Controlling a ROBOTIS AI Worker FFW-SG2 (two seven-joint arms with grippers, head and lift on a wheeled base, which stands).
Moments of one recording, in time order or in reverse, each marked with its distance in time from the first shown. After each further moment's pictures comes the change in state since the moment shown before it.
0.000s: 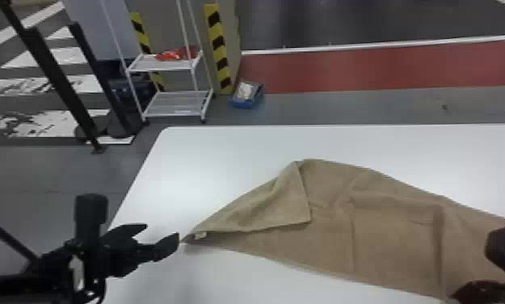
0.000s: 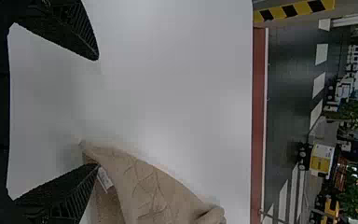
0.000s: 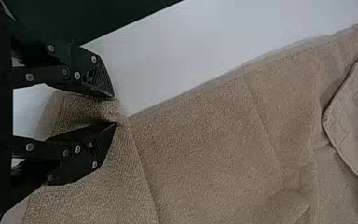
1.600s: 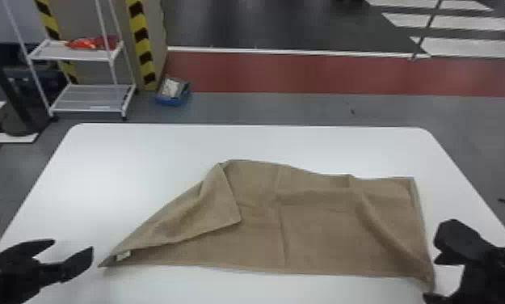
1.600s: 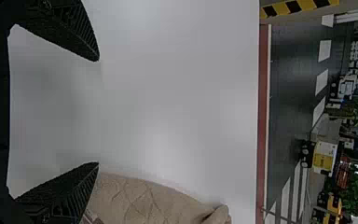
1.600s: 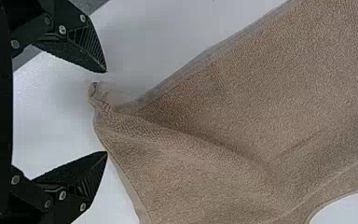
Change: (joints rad) left arm 0.015 -0.001 -0.013 0.019 0.002 -0.028 0.006; right arm 0.066 -0.056 -0.183 0.045 0.119 -0.090 -0.125
